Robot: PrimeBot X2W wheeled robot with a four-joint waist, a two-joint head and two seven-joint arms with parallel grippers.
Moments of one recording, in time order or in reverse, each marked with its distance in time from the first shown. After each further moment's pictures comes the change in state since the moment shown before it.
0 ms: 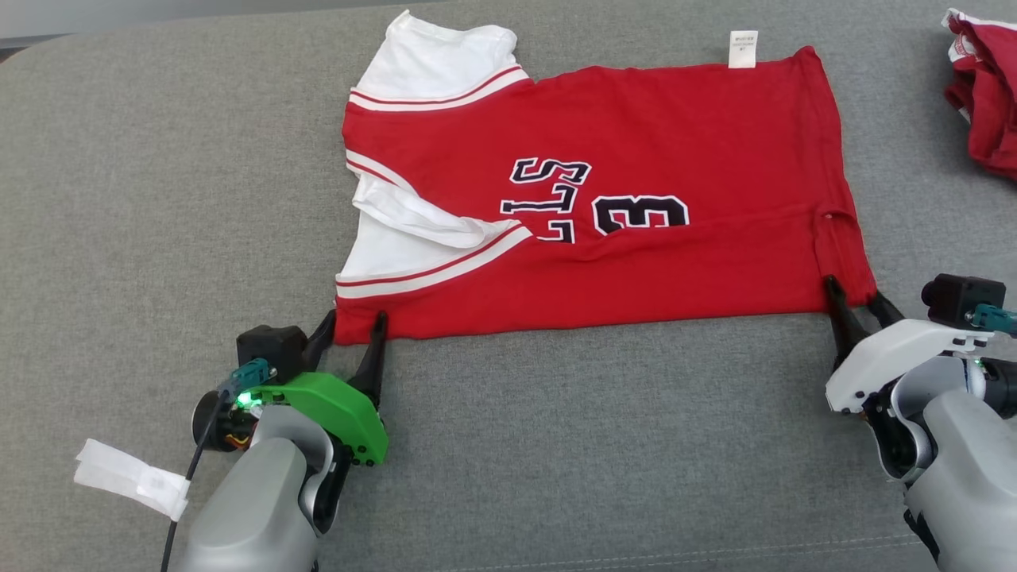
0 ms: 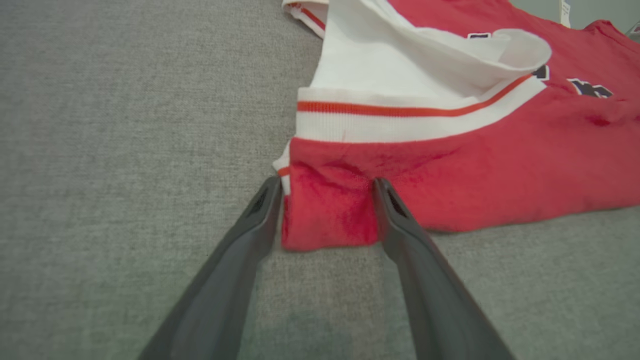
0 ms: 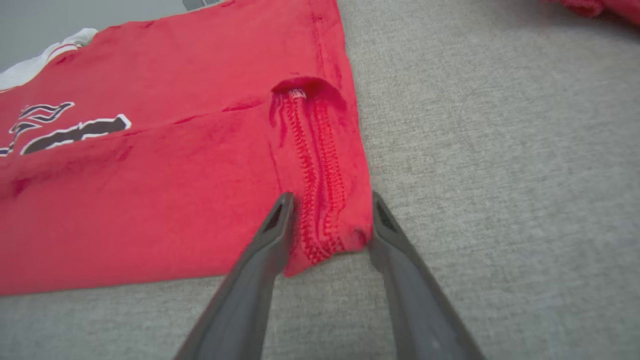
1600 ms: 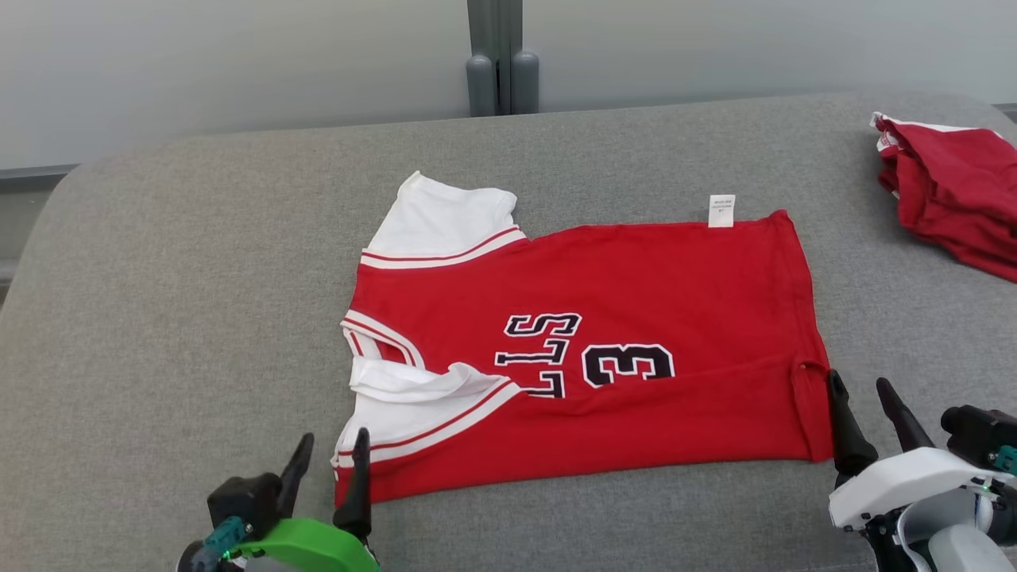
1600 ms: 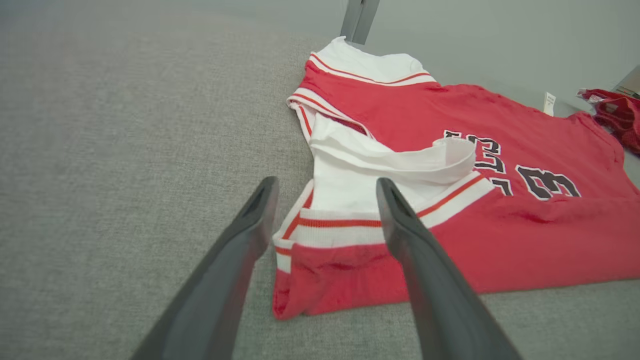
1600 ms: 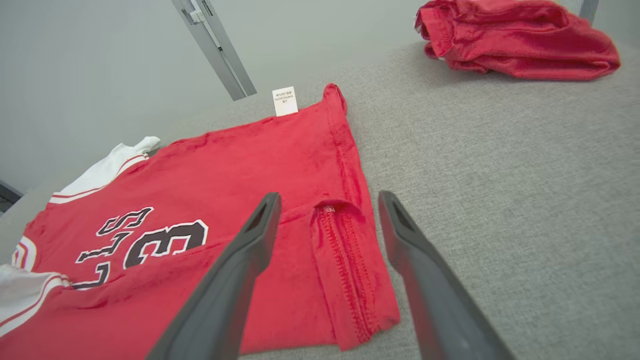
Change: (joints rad) left arm 0.464 0.038 0.114 -0.447 0.023 0.135 0.007; right arm 0.394 0.109 -0.185 -0.346 -0.069 0.001 -0.049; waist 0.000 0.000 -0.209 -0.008
